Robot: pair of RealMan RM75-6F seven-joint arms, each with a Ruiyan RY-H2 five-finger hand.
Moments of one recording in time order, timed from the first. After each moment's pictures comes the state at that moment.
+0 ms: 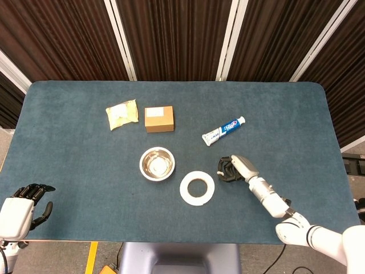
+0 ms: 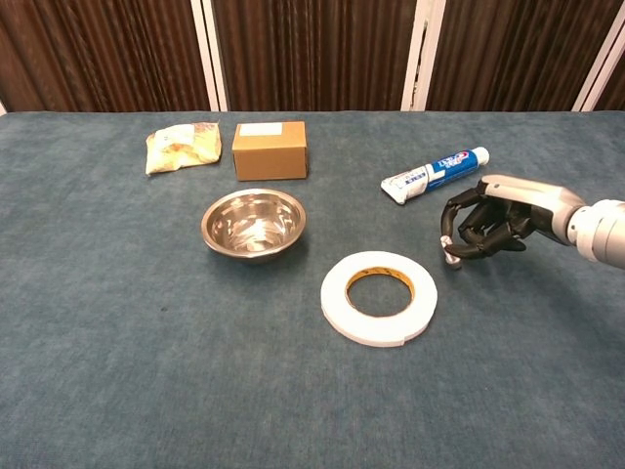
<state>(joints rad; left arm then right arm) -0.08 -1.18 -0.01 -1.55 1.67 1.61 0.06 0.67 -1.58 0.12 -1.13 -1.41 0.77 0.66</state>
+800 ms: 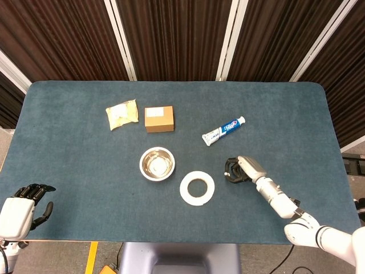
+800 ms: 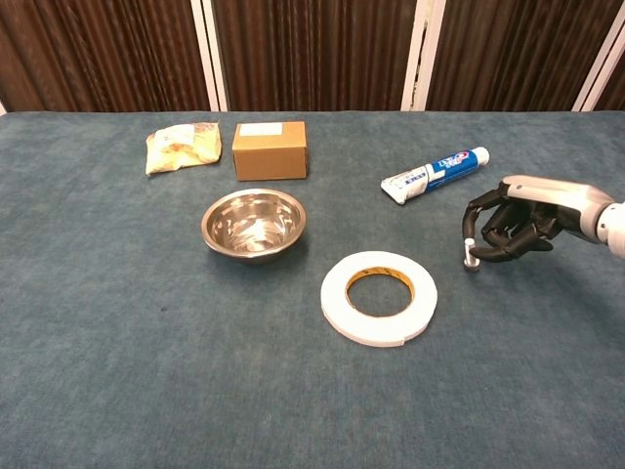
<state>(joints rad) -0.08 -1.18 -0.01 -1.55 1.67 1.61 0.06 0.66 -1.51 0.08 -1.16 -1.42 0.77 0.64</state>
